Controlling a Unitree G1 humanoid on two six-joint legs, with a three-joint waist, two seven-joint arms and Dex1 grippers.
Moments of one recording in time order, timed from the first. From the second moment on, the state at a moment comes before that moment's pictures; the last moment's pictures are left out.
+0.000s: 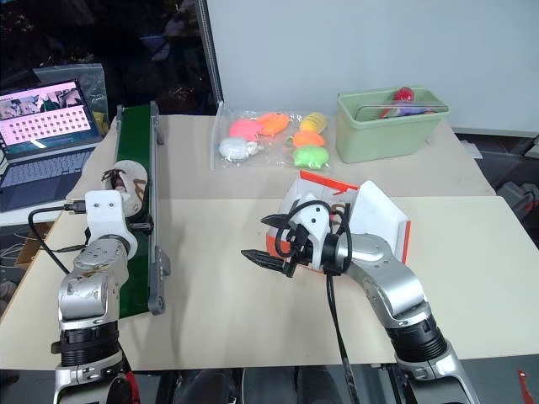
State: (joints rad) left arm -0.34 0.28 0.29 -0.23 0.01 0.89 0.05; right arm -0.41 -0.46 0.19 -0.33 0.44 0.55 0.79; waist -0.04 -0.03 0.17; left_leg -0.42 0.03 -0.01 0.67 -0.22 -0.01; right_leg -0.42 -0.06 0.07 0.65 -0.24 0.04
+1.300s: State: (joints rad) left arm -0.29 0.28 -0.09 -0.53 -0.20 0.53 -0.34; right arm -0.77 -0.05 -0.41 0.01 1.19 1.24 0.04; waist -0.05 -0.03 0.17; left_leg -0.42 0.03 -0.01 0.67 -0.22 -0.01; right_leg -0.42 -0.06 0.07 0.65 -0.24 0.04
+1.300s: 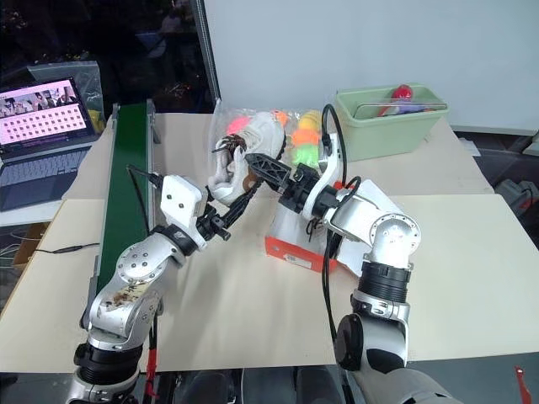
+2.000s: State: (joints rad) left arm -0.32 0.28 -0.07 -0.53 -0.28 0.57 -0.35; right arm -0.77 -0.03 -0.40 0.01 1.25 1.20 -0.08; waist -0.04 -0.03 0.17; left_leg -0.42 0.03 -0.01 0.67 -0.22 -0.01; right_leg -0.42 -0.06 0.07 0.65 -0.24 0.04
